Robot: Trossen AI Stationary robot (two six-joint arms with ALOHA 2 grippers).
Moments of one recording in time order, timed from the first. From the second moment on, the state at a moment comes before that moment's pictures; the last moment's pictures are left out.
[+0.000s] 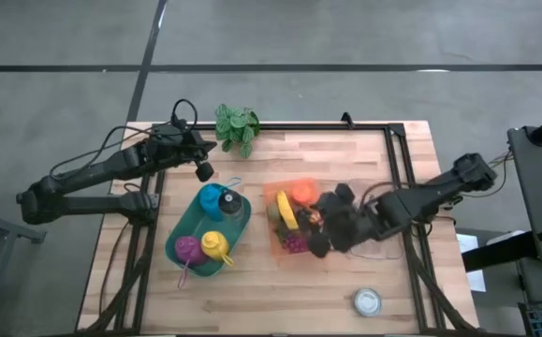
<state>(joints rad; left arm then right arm) 0.46 0.87 0.70 -0.32 -0.18 0.16 0.44 1.50 1.44 -0.86 0.63 0.85</state>
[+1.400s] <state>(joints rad) 0.46 0.87 0.70 -0.35 -0.18 0.16 1.07 1.98 1.52 -1.36 0.17 1.77</state>
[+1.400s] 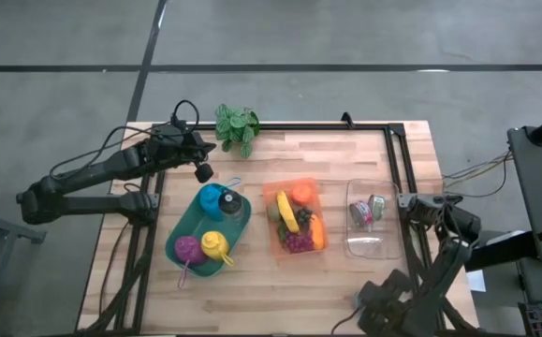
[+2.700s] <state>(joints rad) 0.46 0.87 0.70 -0.36 -0.18 0.16 0.68 2.04 1.45 -0.66 0.32 1.31</state>
